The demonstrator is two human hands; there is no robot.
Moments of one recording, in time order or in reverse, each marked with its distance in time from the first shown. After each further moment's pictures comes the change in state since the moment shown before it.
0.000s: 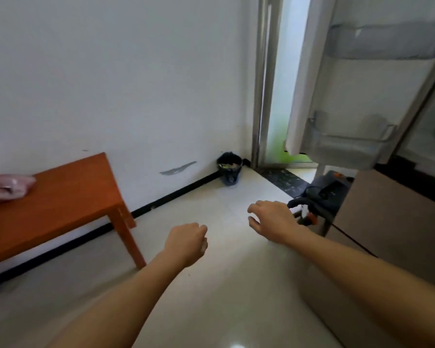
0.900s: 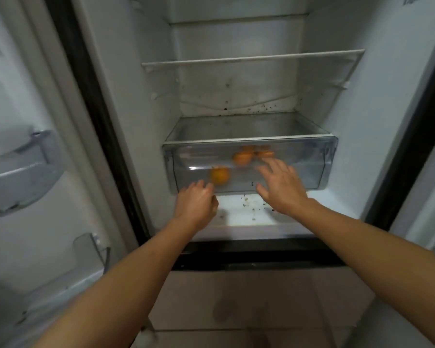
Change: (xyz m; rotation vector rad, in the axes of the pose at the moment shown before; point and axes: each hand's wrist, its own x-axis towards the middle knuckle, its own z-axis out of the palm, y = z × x) left_hand 0.362 0.524 -0.191 -0.271 0.473 0.886; right_hand -0.237 0.453 -0.191 -0.397 0.250 1.068
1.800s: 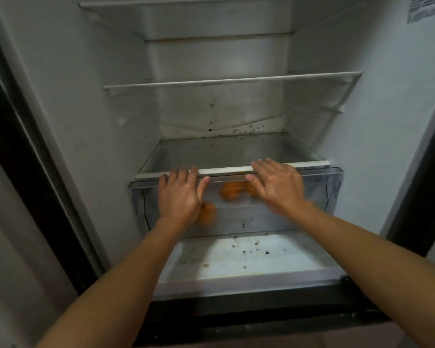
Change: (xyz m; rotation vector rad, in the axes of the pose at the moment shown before) left_hand 0.120 -0.017 0.020 0.070 0.304 -0.056; right_hand 0.087 0.055 0.015 -0.059 0.221 0.066
